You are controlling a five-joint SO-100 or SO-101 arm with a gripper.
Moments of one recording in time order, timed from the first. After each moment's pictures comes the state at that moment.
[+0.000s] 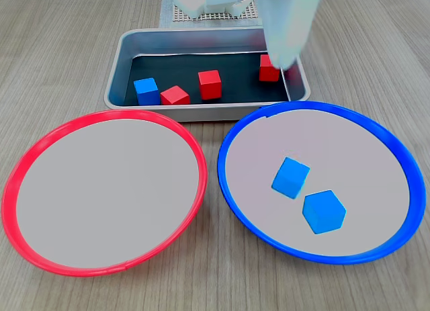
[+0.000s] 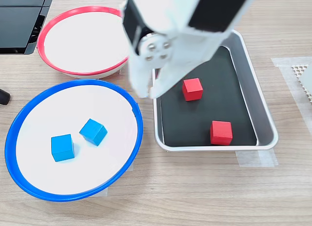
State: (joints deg) arm -10.5 92.1 89.7 76.4 -5.2
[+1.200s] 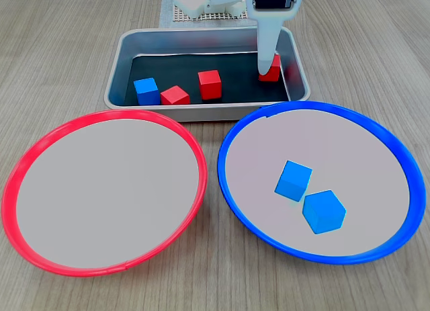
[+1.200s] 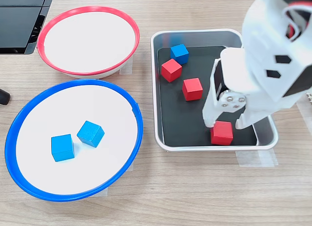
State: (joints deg) arm -18.3 102.8 125.0 66.8 23.7
